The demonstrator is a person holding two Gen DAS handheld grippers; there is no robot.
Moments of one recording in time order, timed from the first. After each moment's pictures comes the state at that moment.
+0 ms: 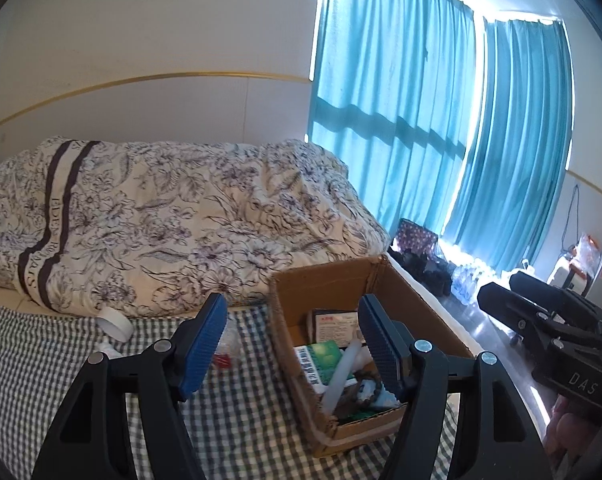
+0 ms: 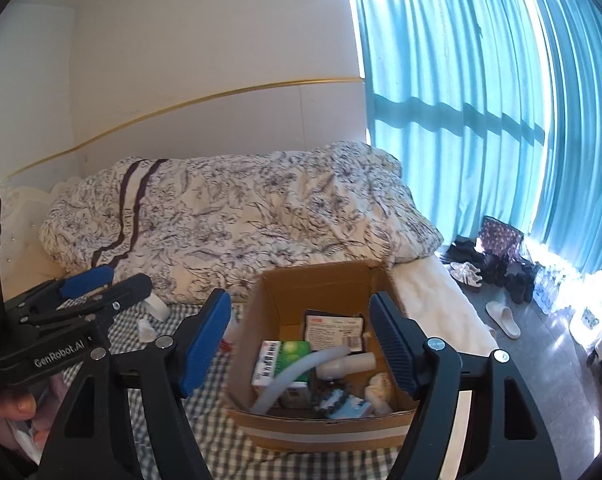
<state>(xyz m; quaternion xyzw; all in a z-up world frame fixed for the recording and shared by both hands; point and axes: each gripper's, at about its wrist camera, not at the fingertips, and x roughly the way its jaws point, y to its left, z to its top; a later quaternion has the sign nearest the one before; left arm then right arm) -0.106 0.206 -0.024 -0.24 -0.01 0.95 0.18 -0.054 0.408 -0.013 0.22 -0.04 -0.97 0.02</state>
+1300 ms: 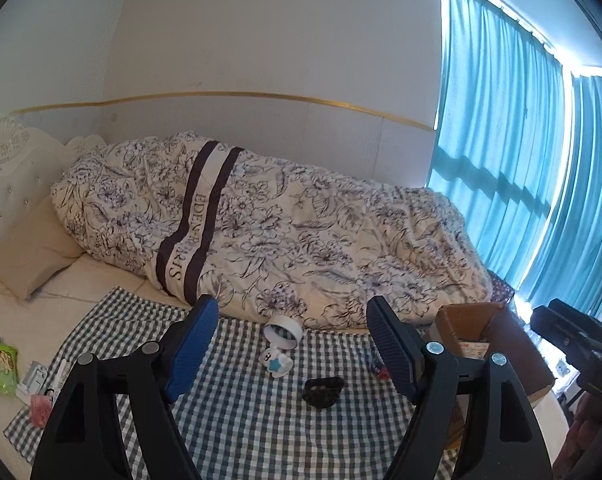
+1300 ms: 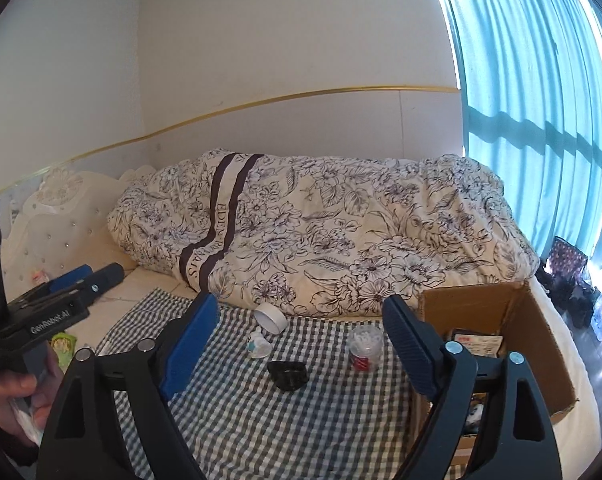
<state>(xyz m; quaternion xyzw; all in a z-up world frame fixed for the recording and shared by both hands) -0.093 -0.037 -0.010 -0.22 -0.06 0.97 0.01 -0.070 0.217 -0.001 0.22 -0.03 -0.97 0.14</state>
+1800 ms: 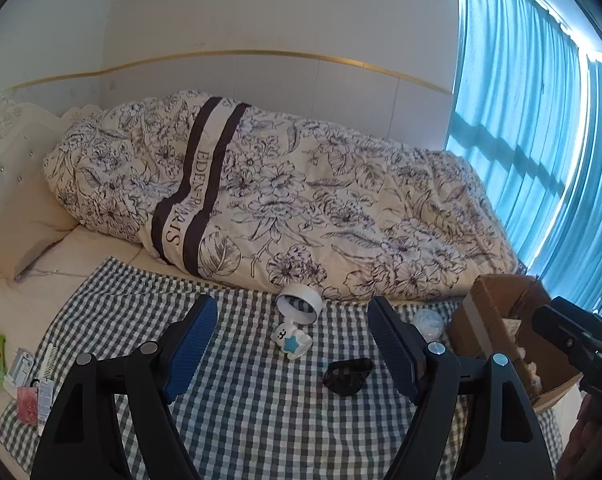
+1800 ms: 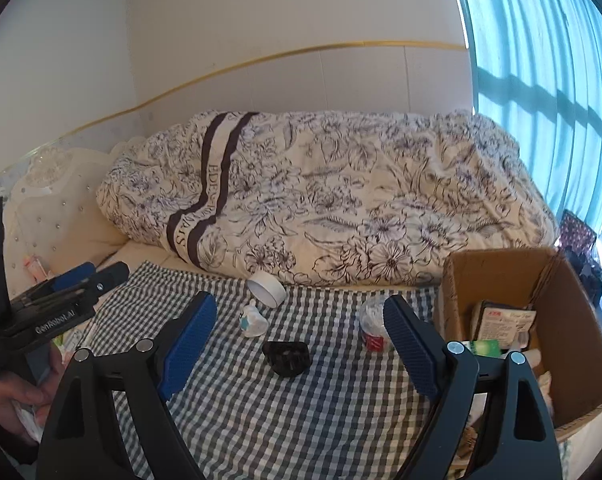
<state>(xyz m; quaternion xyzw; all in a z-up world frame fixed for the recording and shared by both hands) -0.155 -0.047 -0.079 -0.28 -0.05 0.96 0.01 -0.134 0.203 -0.065 0.28 -0.04 -0.95 0.14</state>
